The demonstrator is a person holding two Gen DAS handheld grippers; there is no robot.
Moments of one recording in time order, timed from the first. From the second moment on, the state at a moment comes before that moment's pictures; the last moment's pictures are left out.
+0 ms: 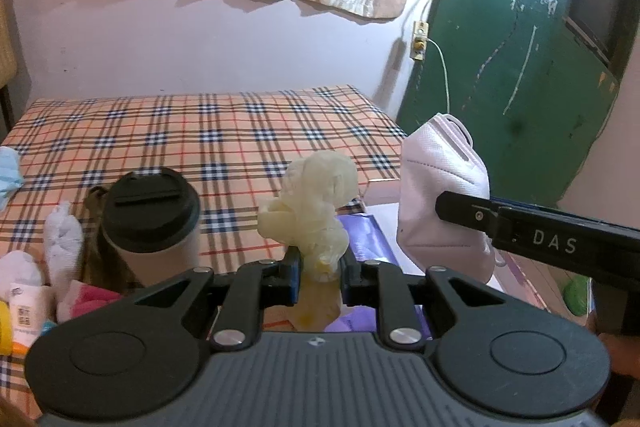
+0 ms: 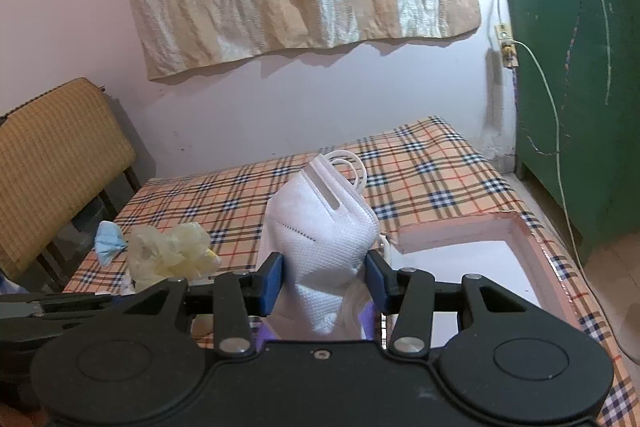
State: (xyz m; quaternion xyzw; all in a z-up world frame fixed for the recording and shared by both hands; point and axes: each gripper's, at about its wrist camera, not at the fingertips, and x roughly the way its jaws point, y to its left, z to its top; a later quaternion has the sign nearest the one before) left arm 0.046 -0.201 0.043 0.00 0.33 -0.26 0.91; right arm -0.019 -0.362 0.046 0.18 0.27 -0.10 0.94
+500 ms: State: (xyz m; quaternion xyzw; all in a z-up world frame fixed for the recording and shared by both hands) left arm 0.047 -0.251 0.025 0.02 0.35 -0.31 0.88; right arm -0.039 -0.412 0.024 0.20 0.28 -0.14 0.93
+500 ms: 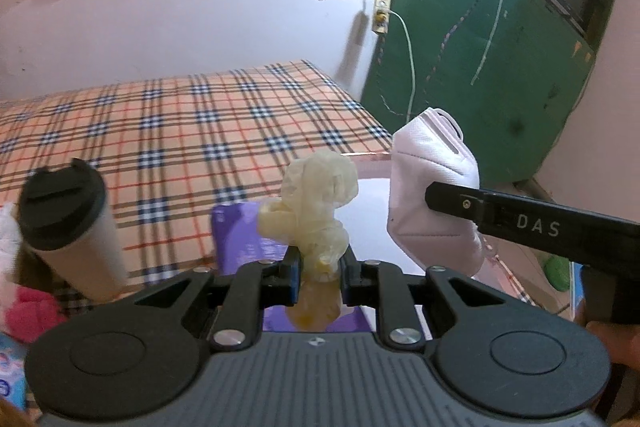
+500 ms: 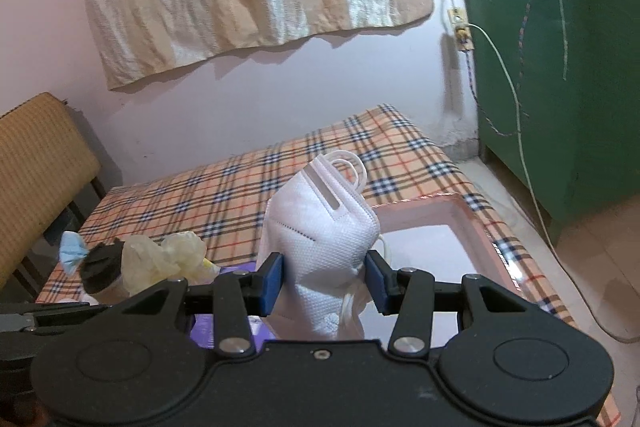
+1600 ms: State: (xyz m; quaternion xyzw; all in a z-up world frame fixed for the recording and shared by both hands) left arm 0.049 -0.328 -0.007 0.05 0.36 -0.35 0.86; right arm -0.026 -0.482 -0.010 0.21 0.29 -0.18 0.91
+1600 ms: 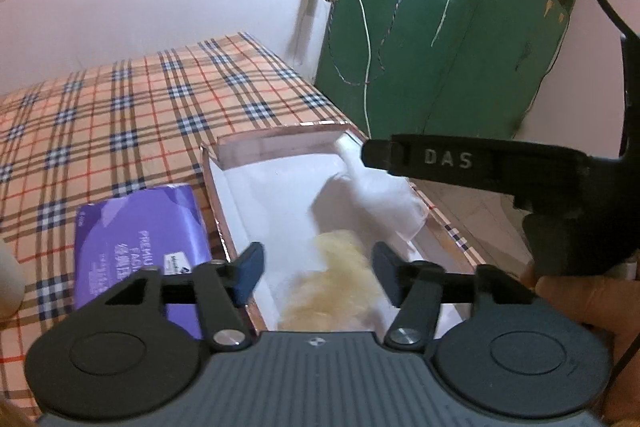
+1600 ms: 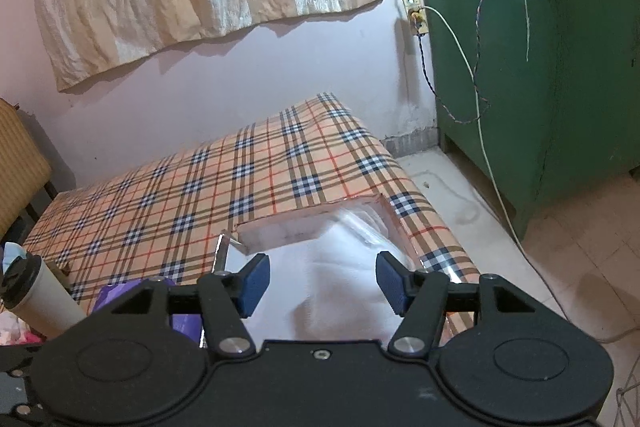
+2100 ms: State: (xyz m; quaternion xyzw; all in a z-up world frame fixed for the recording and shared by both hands) left arm 0.038 -0.269 0.030 0.03 0.35 -0.27 0.90; right arm -0.055 -0.433 0.025 0.20 0.28 -0.17 0.92
